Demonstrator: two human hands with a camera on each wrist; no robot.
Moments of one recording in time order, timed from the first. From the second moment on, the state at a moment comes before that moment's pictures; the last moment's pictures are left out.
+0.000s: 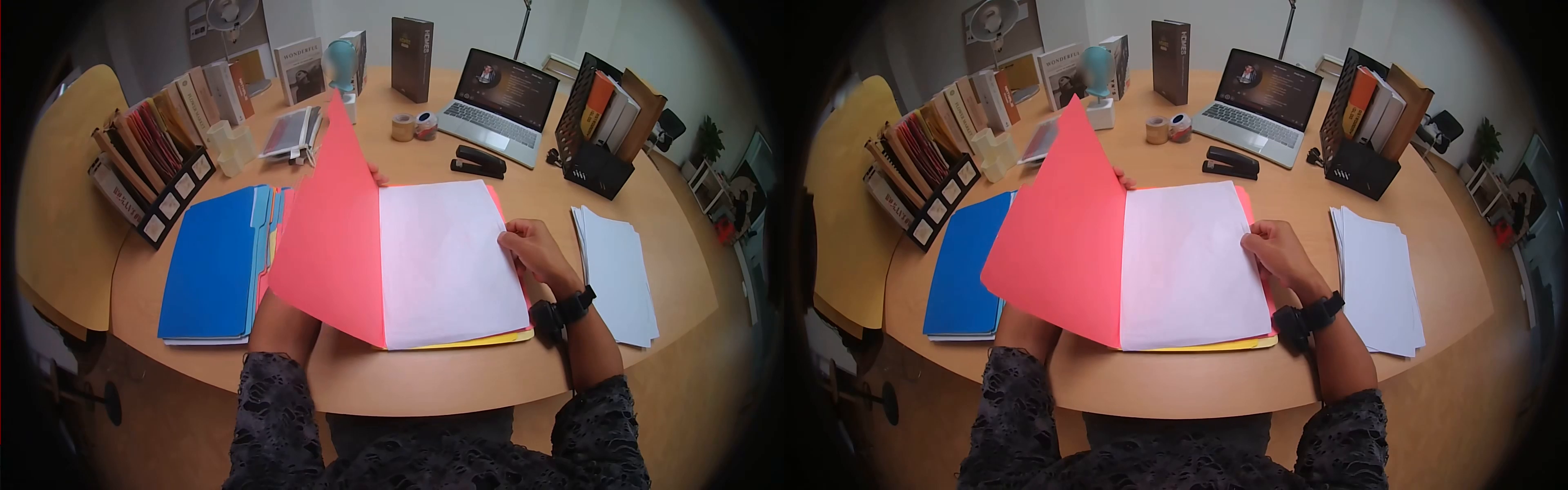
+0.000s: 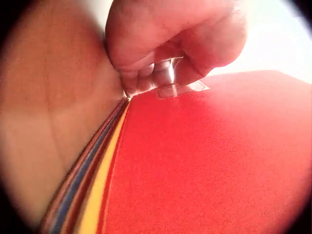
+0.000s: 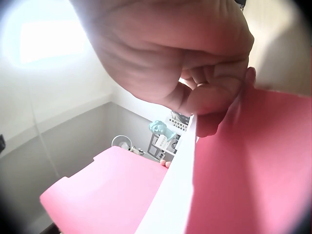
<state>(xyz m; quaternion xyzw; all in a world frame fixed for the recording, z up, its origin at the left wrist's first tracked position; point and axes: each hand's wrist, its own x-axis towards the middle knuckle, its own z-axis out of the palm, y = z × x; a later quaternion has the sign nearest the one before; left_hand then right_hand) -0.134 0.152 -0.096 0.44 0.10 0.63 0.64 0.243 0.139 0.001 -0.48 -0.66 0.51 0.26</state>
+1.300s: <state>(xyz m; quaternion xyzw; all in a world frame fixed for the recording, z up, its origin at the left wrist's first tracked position) -0.136 0.174 -0.068 0.30 0.17 0.65 0.67 0.204 0.238 0.059 -0.44 -0.87 0.17 0.17</state>
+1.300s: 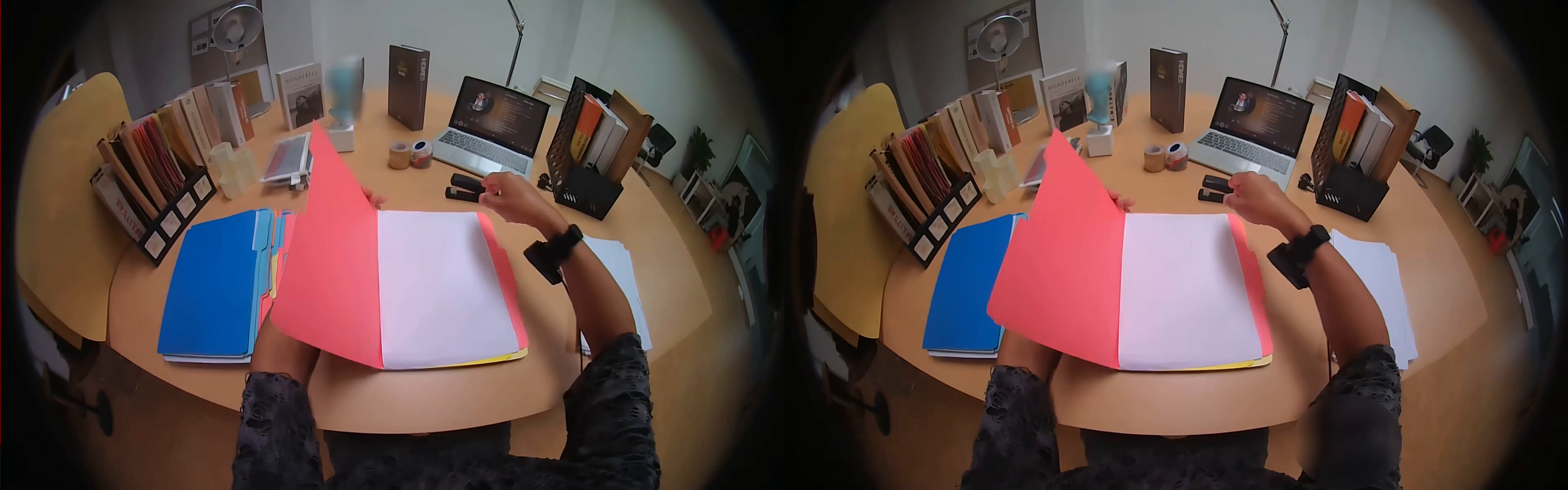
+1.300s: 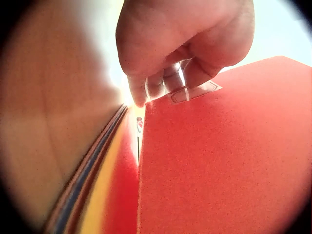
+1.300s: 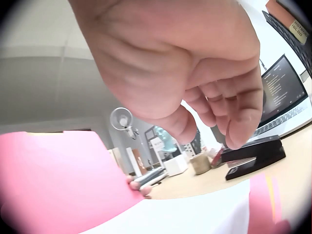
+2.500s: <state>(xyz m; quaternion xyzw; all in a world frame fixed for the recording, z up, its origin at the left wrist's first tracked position) -0.146 0.202 -0.071 0.31 0.19 0.66 0.66 0.161 0.214 -0.008 -0.21 -0.97 0.12 0.09</state>
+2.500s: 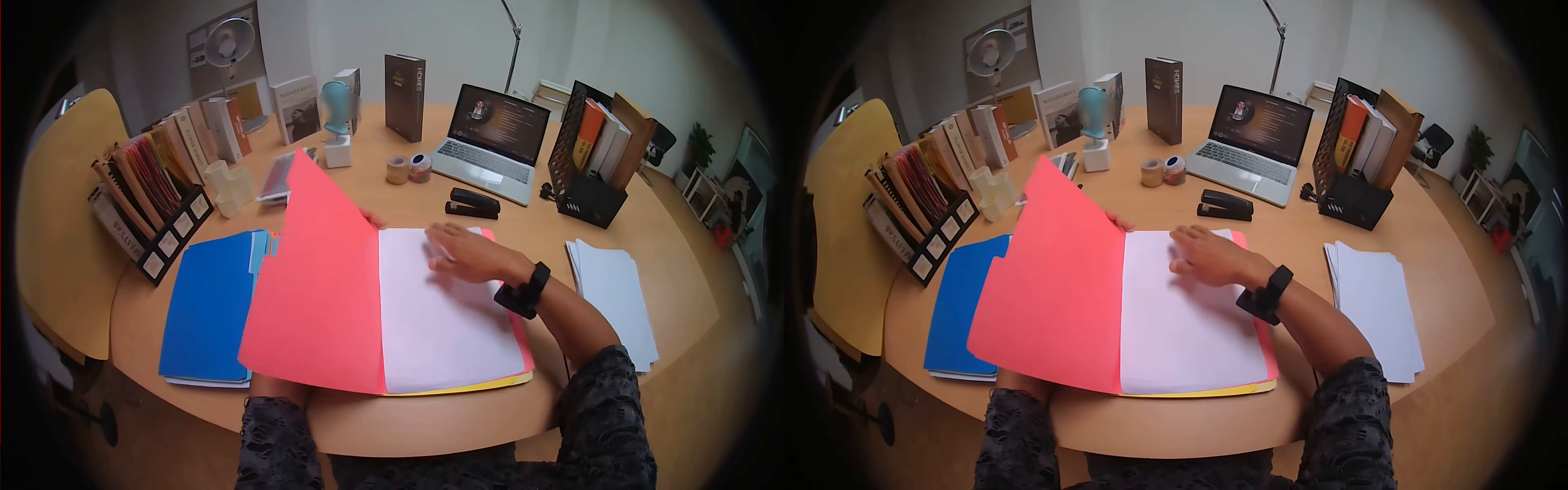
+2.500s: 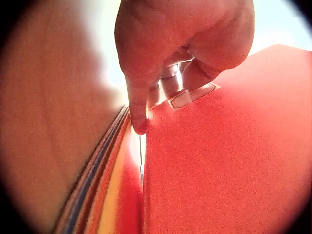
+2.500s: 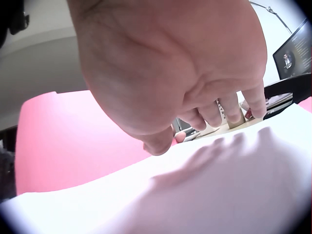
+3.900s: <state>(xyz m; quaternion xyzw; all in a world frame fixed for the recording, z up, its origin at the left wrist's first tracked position) -0.143 0.206 -0.039 0.36 0.19 0.65 0.64 0.121 0.254 0.011 -0.23 -0.96 0.09 0.10</state>
